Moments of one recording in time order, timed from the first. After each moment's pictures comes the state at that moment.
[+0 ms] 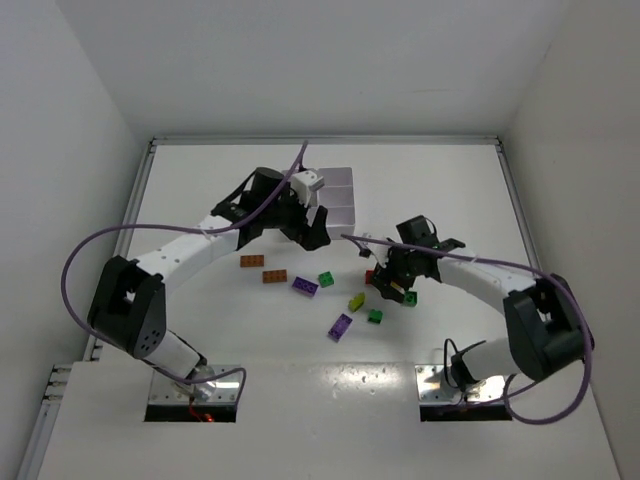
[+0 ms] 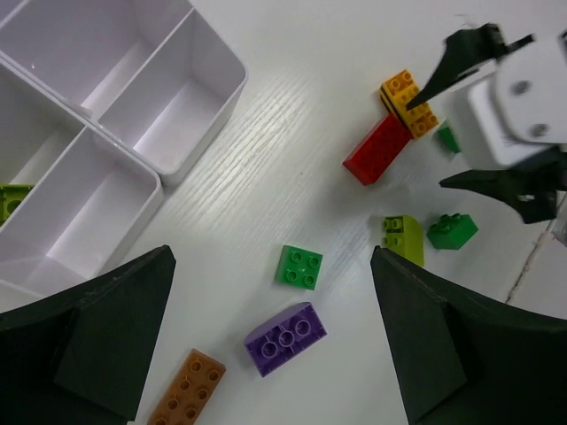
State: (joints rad) left arm -0.51 1.52 1.11 -0.22 0.45 0.01; right arm 0.42 1.38 0.66 -0.37 -0.32 -0.65
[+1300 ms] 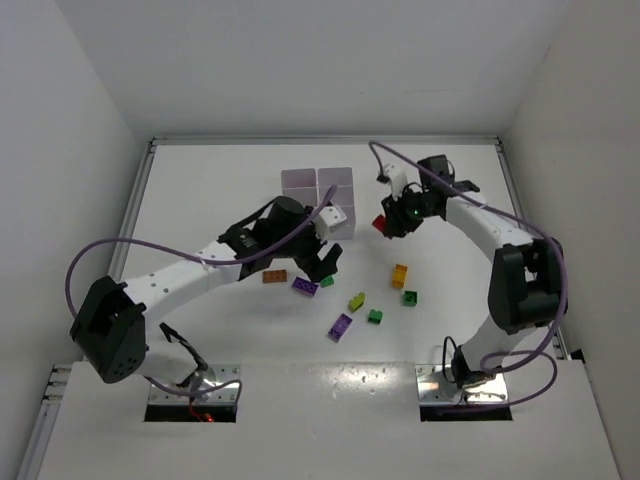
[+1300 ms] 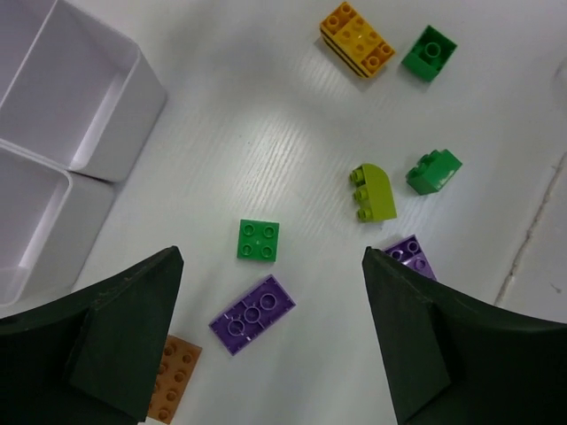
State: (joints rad) left arm -0.72 1.38 0.99 -0.23 0.32 0.14; right arm 0.20 1.67 1.13 -0.53 -0.49 -0.52
